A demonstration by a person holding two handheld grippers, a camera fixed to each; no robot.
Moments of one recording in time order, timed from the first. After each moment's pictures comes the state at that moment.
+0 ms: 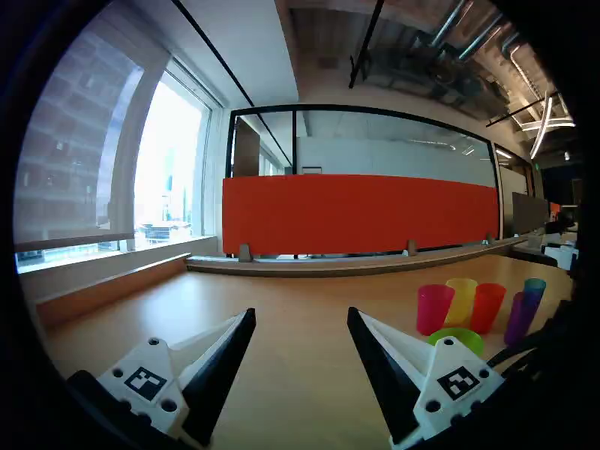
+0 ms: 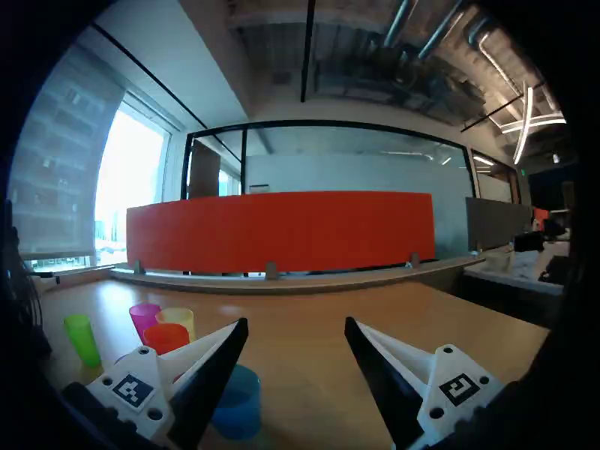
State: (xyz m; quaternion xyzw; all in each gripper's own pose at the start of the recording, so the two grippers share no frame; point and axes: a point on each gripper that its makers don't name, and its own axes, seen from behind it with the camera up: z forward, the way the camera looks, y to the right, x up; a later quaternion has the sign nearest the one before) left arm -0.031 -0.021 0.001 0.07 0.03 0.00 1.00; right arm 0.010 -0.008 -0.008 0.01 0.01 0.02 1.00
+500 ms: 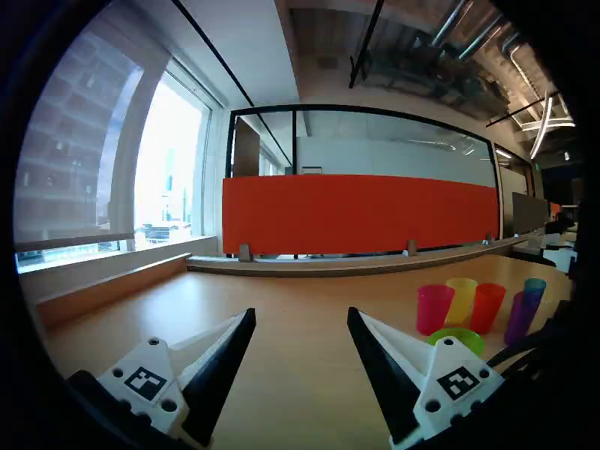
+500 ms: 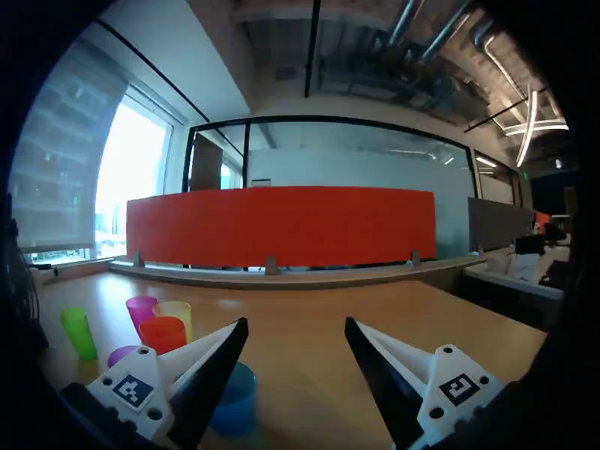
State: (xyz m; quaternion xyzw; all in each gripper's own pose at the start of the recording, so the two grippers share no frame) left arm -0.031 -0.022 0.001 0.07 0.03 0.00 1.00; right arm 0.005 -0.006 -0.003 0.01 0.00 0.01 1.00
